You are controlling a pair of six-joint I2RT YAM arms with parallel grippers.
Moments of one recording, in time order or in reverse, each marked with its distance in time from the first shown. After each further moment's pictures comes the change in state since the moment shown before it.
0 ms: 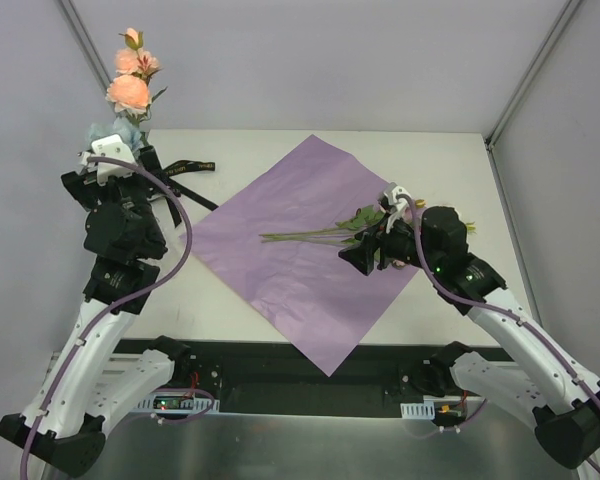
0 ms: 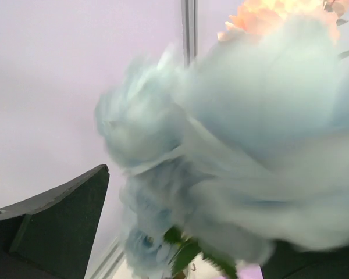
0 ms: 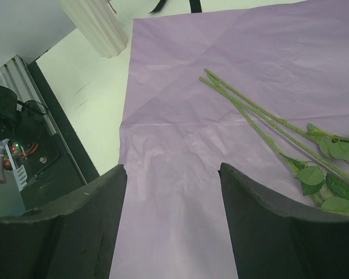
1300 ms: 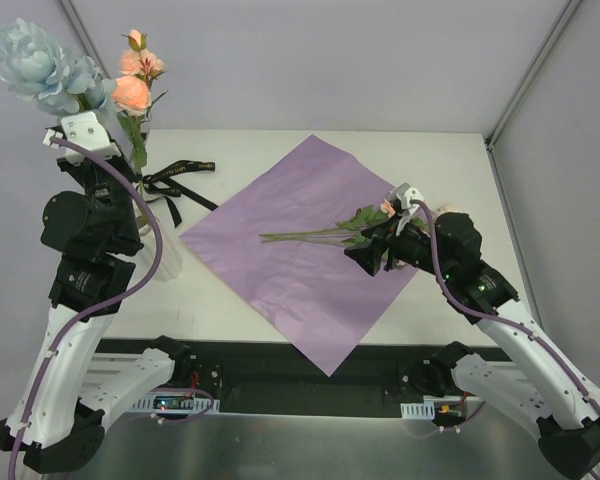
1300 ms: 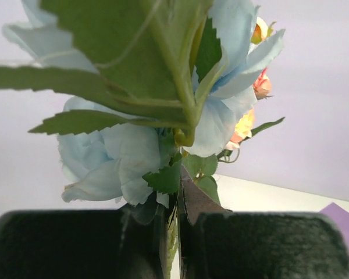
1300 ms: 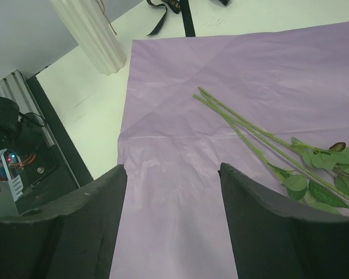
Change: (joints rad) left arm -0.022 0.043 0.316 -0.259 0.185 -0.073; right arm 0.000 -0.075 0.000 0.000 0.030 -0.009
